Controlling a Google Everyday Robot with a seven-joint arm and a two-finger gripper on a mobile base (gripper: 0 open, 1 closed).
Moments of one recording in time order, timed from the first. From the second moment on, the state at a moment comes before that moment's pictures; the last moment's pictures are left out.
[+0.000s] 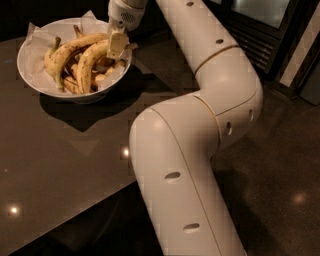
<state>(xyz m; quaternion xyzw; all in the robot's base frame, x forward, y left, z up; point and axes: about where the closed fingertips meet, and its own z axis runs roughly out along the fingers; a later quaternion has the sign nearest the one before) 0.734 0.117 0.937 -0.75 0.61 0.09 0.24</state>
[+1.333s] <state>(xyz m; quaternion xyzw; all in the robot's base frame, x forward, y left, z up) 0.699 0.106 0.975 -0.72 0.60 0.14 0.31</state>
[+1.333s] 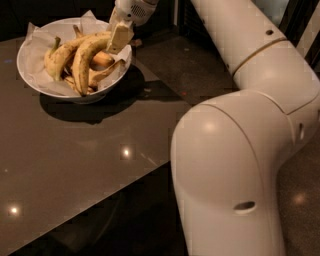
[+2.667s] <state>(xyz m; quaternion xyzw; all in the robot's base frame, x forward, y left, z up) 0.612 0.067 1.006 -0.66 0.66 0.16 0.33</state>
